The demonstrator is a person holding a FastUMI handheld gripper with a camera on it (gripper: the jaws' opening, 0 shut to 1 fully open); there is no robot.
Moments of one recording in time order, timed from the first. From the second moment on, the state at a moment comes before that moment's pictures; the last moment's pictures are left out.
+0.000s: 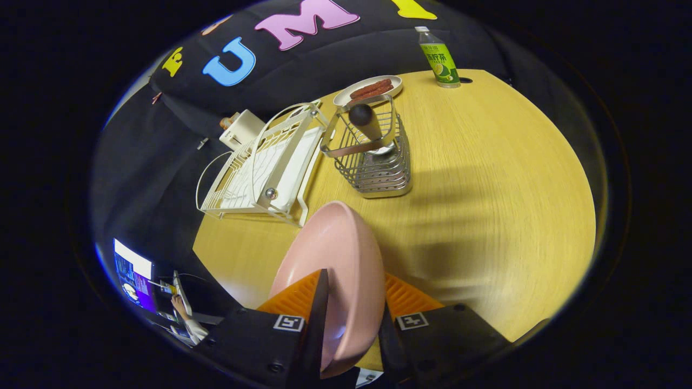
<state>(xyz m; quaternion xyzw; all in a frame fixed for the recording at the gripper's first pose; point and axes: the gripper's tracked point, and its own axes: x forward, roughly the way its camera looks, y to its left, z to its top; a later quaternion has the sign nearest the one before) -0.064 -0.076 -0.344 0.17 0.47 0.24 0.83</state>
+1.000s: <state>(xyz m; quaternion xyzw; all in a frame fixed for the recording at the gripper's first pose) 0.052 -0.113 -0.255 0.01 0.12 0.19 0.97</state>
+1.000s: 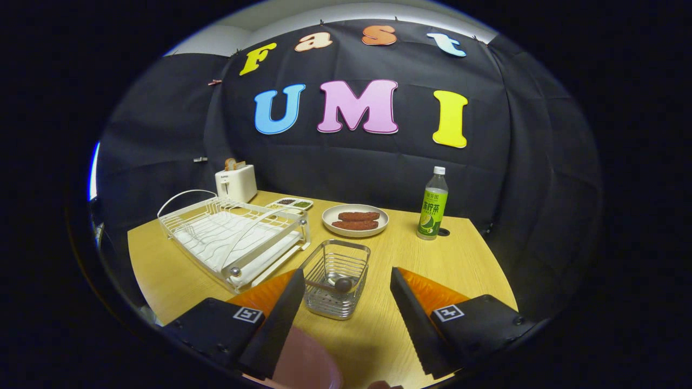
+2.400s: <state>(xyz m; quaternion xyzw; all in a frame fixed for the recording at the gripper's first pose) 0.083 -0.087 -0.260 0.02 0.13 0.21 0.97</state>
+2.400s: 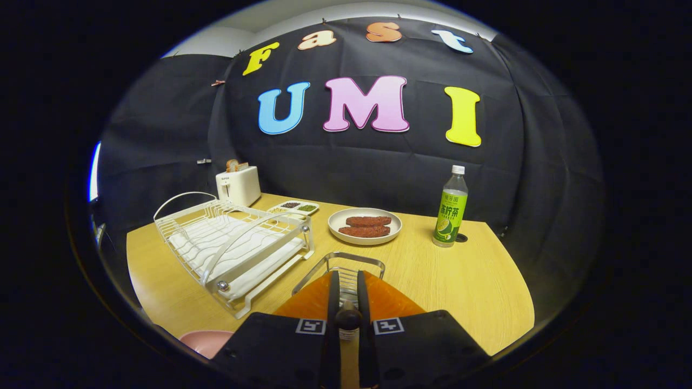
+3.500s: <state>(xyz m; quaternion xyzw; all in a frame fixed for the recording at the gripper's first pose) 0.006 -0.048 -0.126 0.02 0.09 0.24 0.97</state>
